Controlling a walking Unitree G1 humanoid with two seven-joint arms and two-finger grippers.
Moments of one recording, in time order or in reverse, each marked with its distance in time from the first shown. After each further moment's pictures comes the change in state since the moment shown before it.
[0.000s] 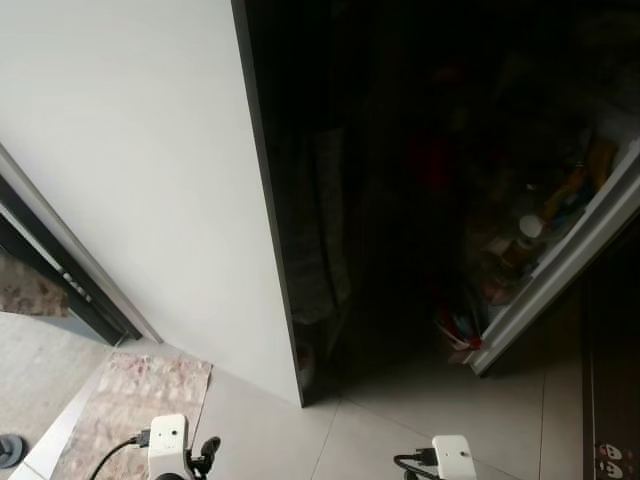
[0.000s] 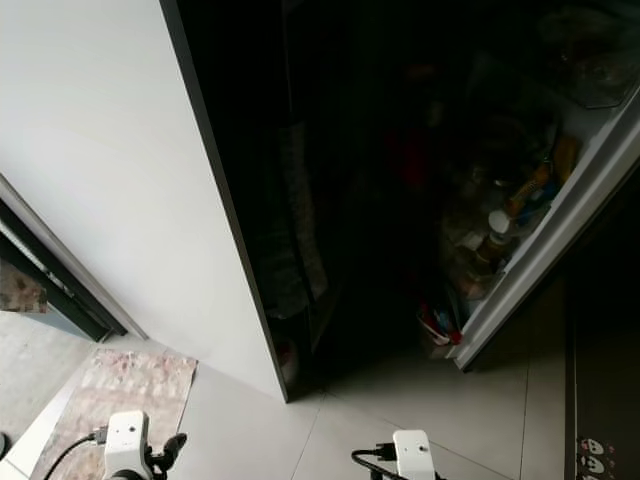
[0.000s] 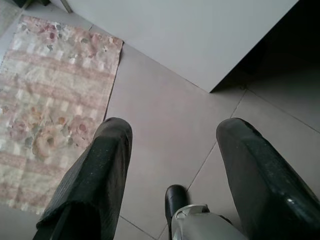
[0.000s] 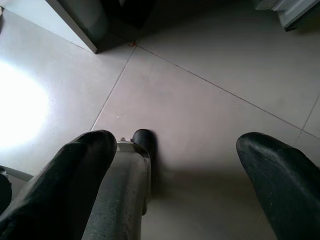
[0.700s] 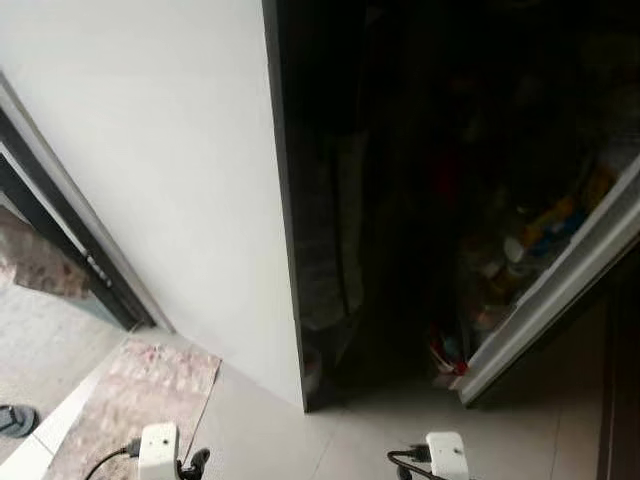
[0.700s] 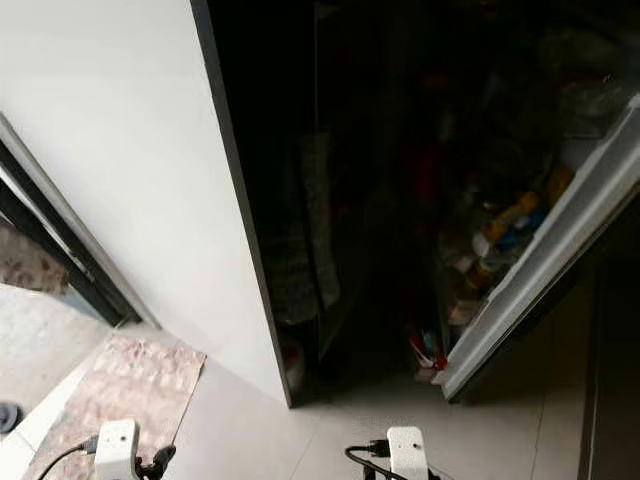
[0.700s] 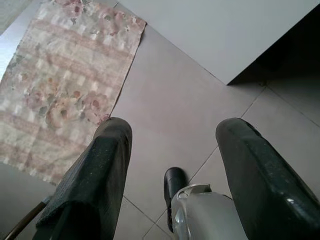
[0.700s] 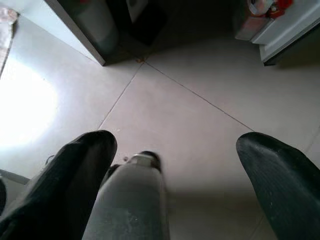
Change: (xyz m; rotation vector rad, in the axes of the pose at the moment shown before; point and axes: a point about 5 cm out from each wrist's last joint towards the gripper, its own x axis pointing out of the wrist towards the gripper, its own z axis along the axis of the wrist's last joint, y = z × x) left arm -0.005 0.011 -0.011 0.011 0.048 0.040; right arm 0.001 0.009 0.005 0.018 -0.024 0.012
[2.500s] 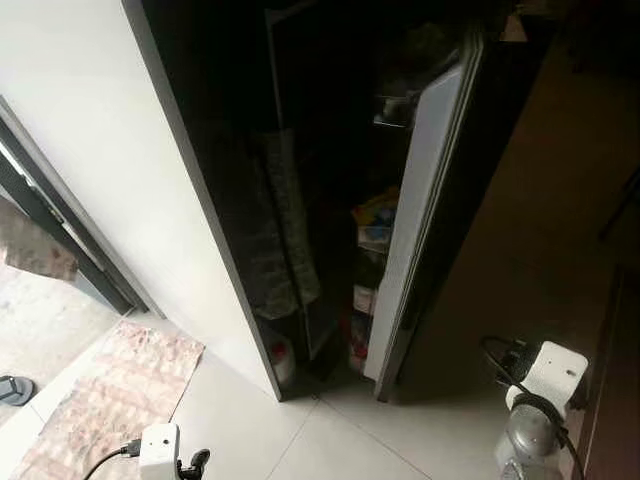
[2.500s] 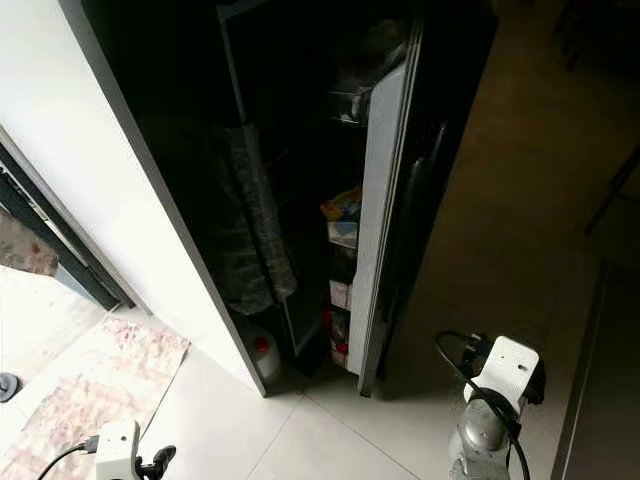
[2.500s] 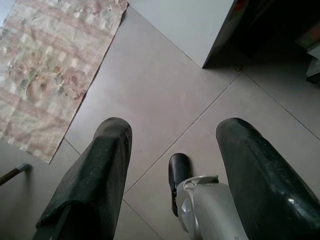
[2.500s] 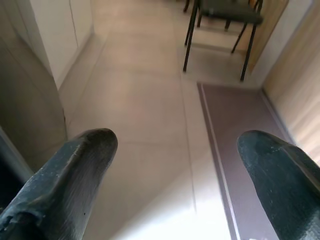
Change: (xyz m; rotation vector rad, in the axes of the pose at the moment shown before) left arm 0.000 0.000 -0.001 0.003 0.011 0.001; right arm -0.029 -0.093 0.132 0.272 -0.680 -0.628
